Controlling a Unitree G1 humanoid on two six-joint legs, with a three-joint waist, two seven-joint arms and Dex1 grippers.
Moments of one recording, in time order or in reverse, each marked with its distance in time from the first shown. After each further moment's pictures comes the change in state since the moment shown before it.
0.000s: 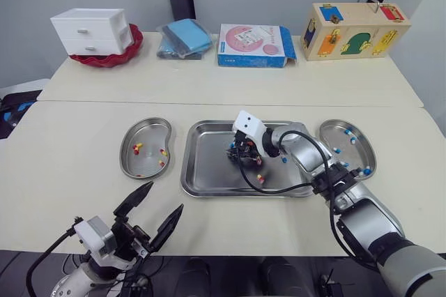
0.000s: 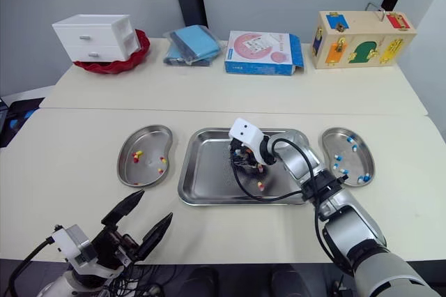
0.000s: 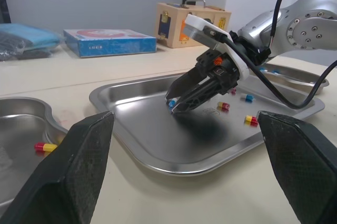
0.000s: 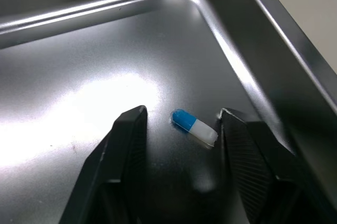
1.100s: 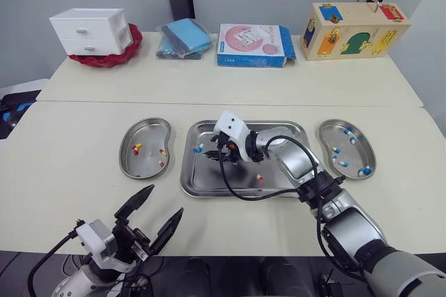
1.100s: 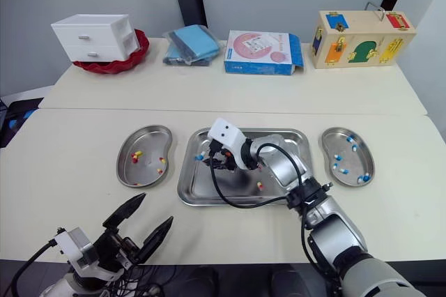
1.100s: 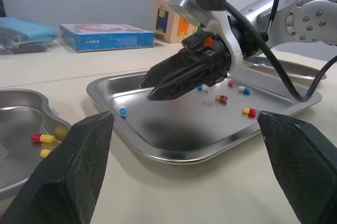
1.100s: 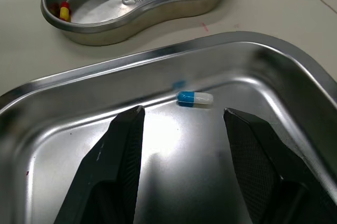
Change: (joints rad) left arm 0.008 0.023 -0.017 0.025 -0.004 -0.036 0.000; right arm 0.037 0.180 -0.049 -0.046 0.018 0.023 -0.022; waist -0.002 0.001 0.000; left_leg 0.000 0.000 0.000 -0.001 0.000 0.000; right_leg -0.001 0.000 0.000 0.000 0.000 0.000
